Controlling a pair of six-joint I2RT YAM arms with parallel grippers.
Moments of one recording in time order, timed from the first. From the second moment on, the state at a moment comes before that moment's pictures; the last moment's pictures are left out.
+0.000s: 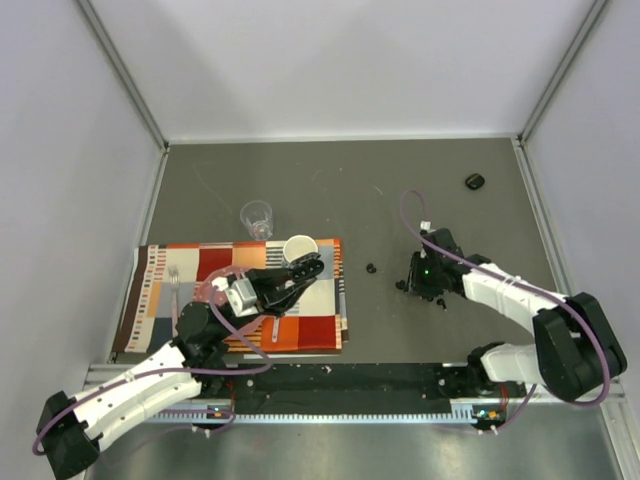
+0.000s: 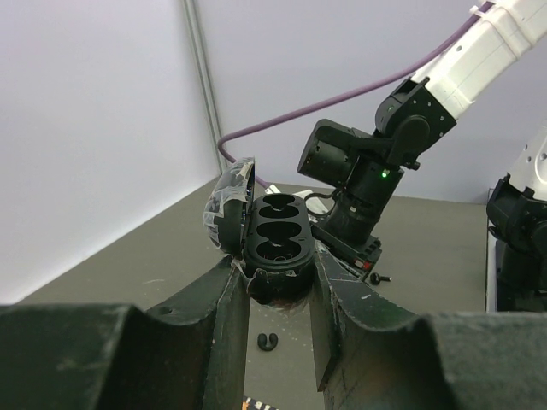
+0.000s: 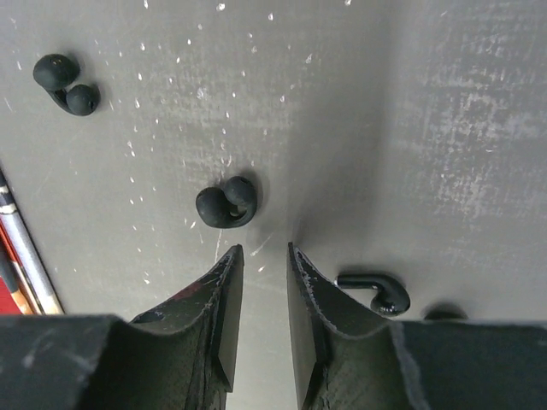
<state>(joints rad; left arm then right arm) -0.86 0.49 0.18 0.75 0.24 0.02 0.44 1.27 0.58 -0.36 -0.06 0.51</state>
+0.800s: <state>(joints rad) -0.86 0.46 0.17 0.73 0.23 0.03 0.41 1.32 0.58 -0.19 -0.13 0.75</state>
